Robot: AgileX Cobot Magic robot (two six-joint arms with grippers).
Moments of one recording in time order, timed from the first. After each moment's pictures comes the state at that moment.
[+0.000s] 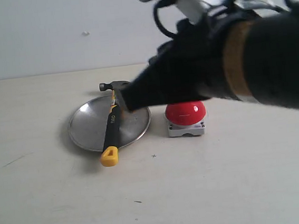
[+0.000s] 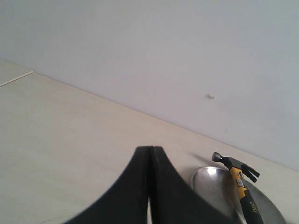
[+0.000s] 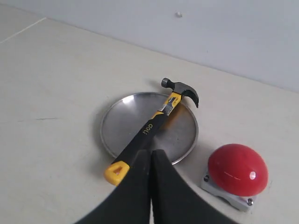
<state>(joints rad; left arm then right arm) 0.30 0.18 0.00 -1.74 0.25 1.41 0.94 1.22 -0.85 -1.16 0.54 1.40</state>
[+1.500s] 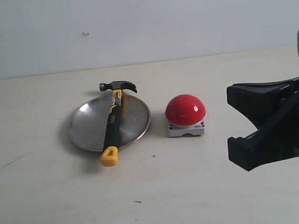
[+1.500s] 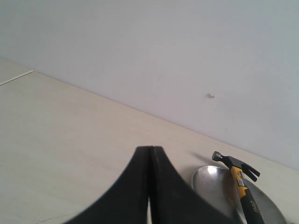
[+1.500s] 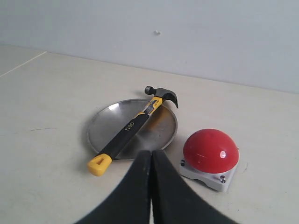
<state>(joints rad) 0.30 0.18 0.00 -1.74 0.25 1.41 1.00 0.86 -0.43 -1.57 0.59 1.89</state>
